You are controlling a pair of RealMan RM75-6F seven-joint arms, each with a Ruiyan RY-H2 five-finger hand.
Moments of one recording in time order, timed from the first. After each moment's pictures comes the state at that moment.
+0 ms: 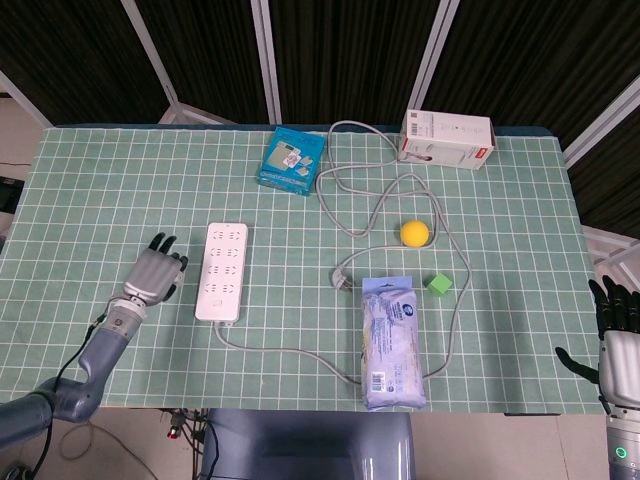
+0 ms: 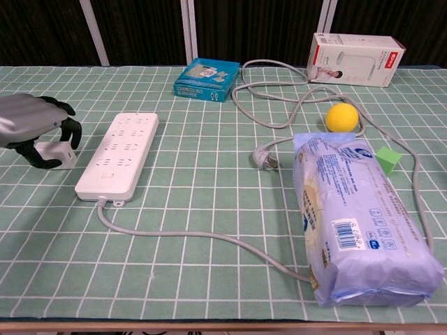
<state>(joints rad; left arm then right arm) -0.67 -1.53 -0.04 -1.16 1.22 0.92 0.44 0.03 -1.22 0.14 -1.53 -1.44 1.59 -0.03</state>
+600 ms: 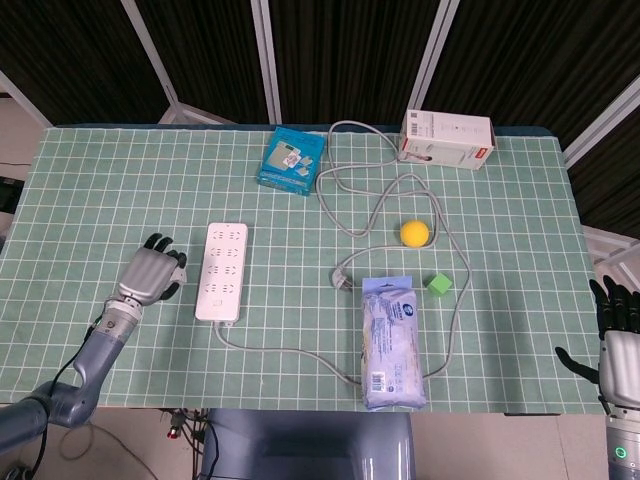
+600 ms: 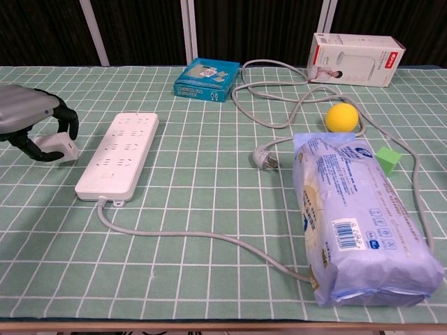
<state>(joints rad) -0.63 -1.51 -0.06 -1.17 1.29 1.01 0.26 0.03 -1.22 0.14 -1.54 -1.44 1.59 -0.03</state>
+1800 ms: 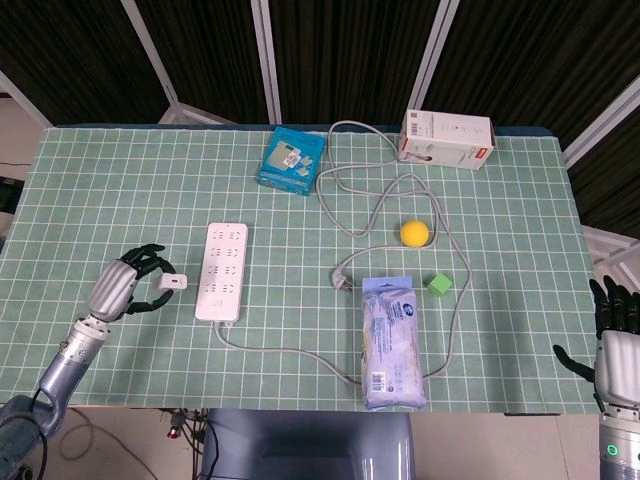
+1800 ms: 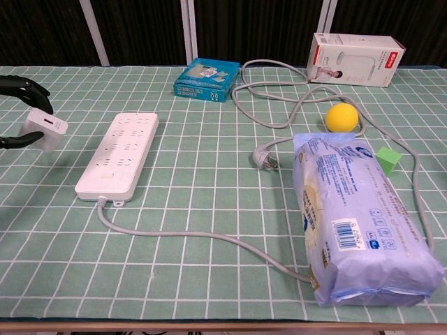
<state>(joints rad) -0.48 -1.79 0.02 -0.42 1.65 1.48 -0.88 0.03 -1.27 0.16 -1.51 -1.42 1.61 -0.07</state>
